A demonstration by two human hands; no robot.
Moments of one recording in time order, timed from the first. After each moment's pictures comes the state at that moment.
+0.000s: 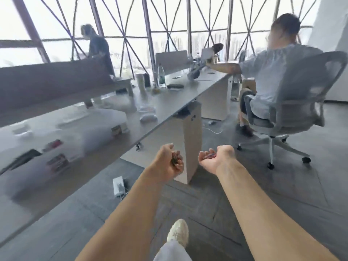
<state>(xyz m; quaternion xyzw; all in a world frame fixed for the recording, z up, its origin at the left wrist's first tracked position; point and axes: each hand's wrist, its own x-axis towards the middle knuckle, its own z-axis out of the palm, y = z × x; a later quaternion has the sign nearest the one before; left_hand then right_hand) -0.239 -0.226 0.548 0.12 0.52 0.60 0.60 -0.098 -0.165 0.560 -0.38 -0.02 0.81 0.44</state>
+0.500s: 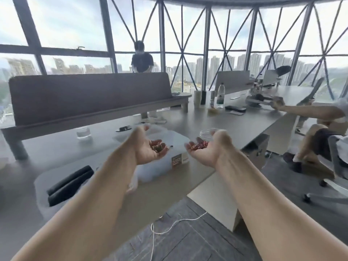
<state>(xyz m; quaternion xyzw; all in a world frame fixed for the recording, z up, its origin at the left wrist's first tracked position) -0.524 -0.252 0.656 0.08 0.50 0.73 0.47 -0.381 -0.137 0.655 -0.27 -0.23 0.89 0.29</state>
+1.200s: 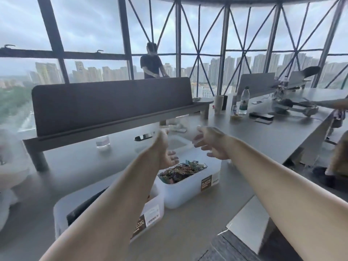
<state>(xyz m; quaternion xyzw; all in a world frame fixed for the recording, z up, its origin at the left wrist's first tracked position) -0.594 -0.227 0.673 0.07 0.60 0.69 0.40 -0.513 -0.087 0.677 -0.32 -0.75 0.57 0.09</state>
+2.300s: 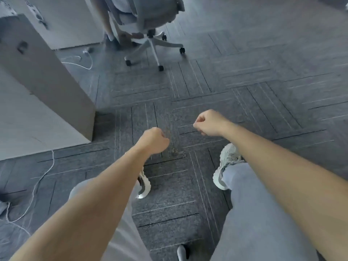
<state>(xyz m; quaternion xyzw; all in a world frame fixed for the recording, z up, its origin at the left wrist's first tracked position) 0.004 -0.075 0.316 0.68 0.64 -0.02 0.37 0.216 -0.091 0.331 -0.72 -0.57 0.38 0.12</state>
